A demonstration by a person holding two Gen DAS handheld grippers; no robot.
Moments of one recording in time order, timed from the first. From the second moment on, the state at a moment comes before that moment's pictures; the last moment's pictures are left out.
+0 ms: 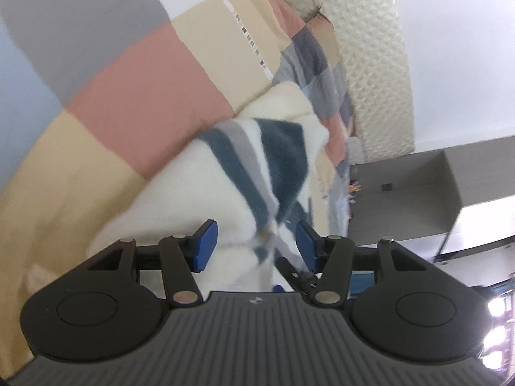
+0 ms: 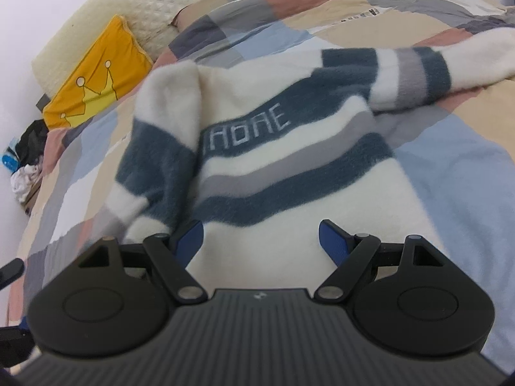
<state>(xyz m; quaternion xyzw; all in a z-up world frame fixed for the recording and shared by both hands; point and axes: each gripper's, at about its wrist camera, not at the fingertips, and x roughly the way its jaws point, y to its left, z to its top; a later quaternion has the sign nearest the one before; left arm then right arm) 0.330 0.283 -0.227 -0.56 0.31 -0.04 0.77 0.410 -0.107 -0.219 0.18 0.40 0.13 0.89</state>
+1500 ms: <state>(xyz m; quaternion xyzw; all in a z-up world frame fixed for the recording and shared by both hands) 0.285 0.310 -0.291 -0.65 0.25 -0.04 0.72 0.362 0.004 -0.206 0.27 0.42 0.35 0.79</state>
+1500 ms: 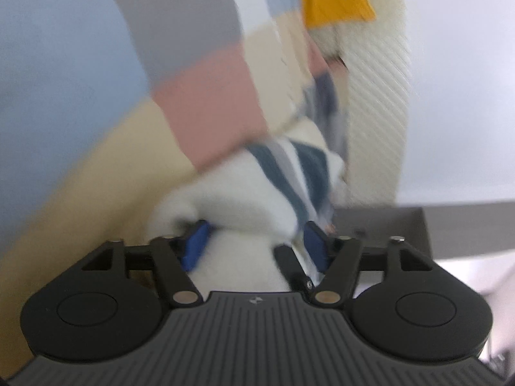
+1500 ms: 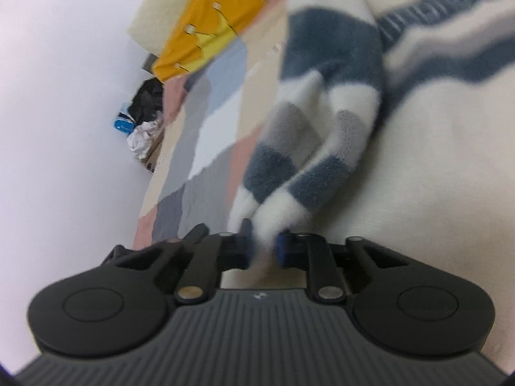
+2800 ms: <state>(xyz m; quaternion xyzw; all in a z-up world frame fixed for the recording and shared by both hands) 0.307 0.337 -0.326 -0.71 0.26 0.04 0.65 0.327 -0.041 -0.175 0.21 0.32 0.33 0.86</state>
